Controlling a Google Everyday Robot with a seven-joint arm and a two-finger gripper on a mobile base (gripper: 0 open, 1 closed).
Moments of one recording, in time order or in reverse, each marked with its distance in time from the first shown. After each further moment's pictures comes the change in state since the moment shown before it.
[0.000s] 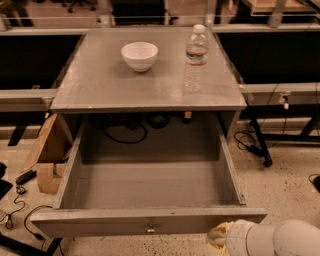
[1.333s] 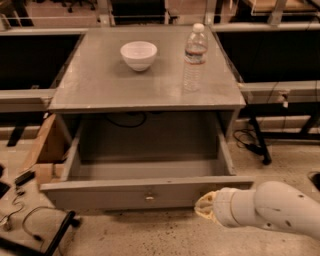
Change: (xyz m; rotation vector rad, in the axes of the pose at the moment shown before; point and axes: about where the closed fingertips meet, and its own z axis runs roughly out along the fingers) arm -0.032 -0.071 0.034 0.017 -0.068 -0.071
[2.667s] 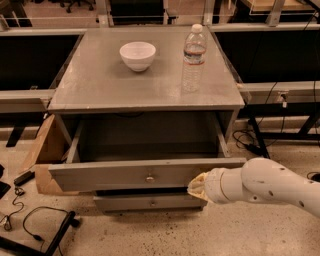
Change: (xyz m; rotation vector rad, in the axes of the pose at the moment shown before) arm -0.020 -0.053 0.028 -0.002 -0.039 -0.031
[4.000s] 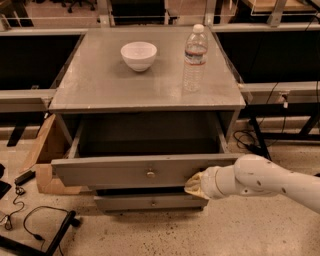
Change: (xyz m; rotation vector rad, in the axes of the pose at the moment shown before) arm 0.024 -0.012 0.051 -0.063 -0.034 -0.005
